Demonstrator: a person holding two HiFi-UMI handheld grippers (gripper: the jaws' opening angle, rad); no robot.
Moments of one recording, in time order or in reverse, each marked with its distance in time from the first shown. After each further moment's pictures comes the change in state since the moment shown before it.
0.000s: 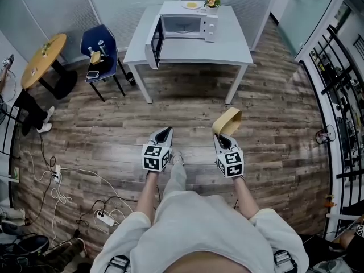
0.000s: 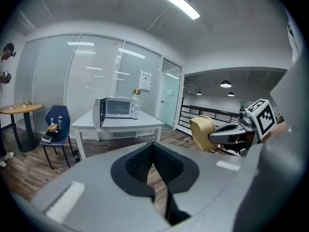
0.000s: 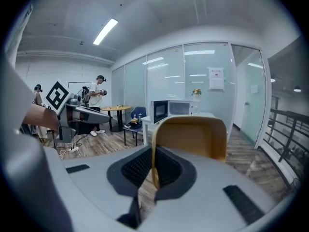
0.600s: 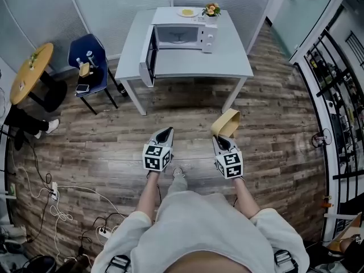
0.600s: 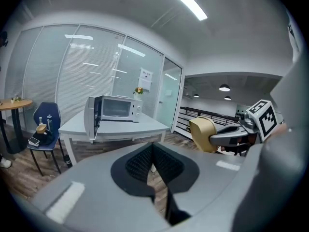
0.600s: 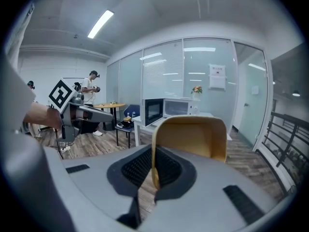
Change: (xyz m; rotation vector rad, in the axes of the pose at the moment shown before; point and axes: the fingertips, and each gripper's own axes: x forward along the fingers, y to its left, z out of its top) left arm 0.112 0.084 0.047 -0.026 0.000 -0.070; right arm 0.115 -0.049 0.047 -0.012 0.044 -0.041
